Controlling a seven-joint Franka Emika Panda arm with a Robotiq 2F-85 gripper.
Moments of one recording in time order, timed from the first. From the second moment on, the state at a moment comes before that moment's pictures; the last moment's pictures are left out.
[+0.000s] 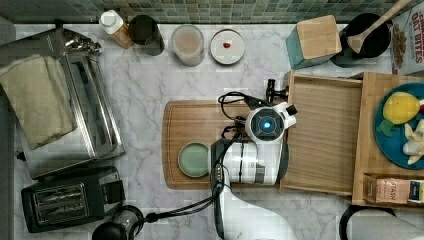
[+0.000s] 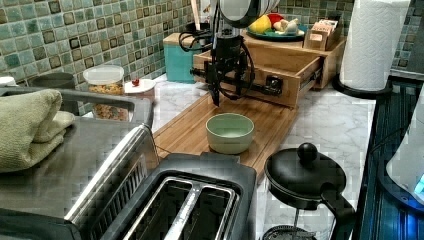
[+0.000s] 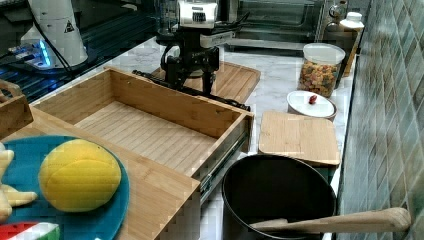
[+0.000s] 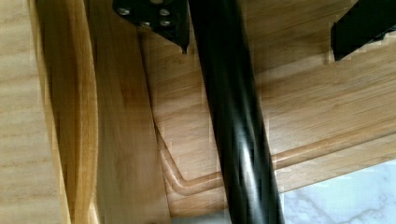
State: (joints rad) arm -0.10 0.26 -0.07 -2.33 -0.12 1.03 -0.54
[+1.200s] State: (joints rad) arm -0.10 0.26 -0.07 -2.33 -0.12 1.03 -0.54
